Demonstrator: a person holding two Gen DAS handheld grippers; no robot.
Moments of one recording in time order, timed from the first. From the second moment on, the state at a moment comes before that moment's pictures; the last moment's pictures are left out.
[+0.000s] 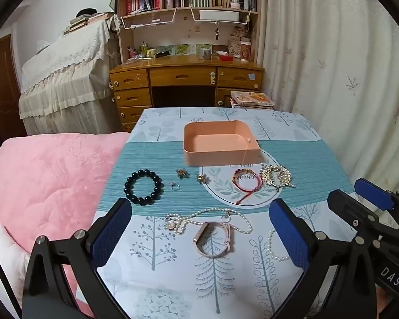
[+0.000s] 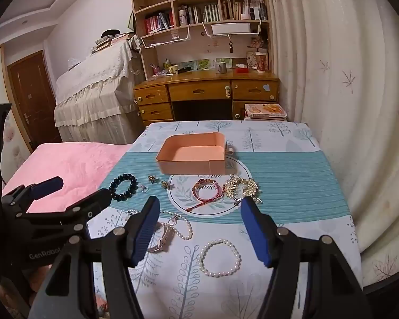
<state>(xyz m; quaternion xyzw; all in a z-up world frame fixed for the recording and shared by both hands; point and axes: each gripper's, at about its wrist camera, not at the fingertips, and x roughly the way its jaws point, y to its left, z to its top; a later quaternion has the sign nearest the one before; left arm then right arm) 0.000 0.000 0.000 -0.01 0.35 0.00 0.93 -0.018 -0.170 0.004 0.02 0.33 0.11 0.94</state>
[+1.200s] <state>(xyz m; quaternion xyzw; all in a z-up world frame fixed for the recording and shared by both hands) 0.003 -0.006 -0.012 -0.02 0.38 -0.01 0.93 -0.018 -0.178 0.003 0.05 0.35 0.12 0.93</state>
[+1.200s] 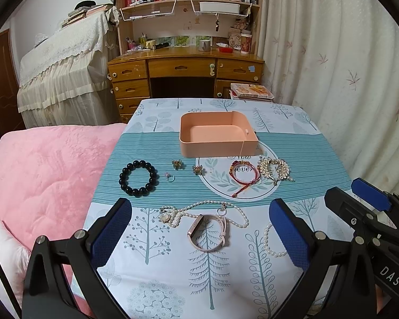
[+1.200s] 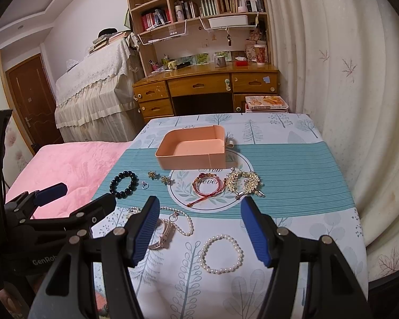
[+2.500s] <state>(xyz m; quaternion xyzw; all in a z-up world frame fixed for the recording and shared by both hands) -0.006 0.007 -0.022 -0.02 0.39 0.00 0.92 -0.023 -0.174 -0.011 0.06 0.36 0.12 0.92</state>
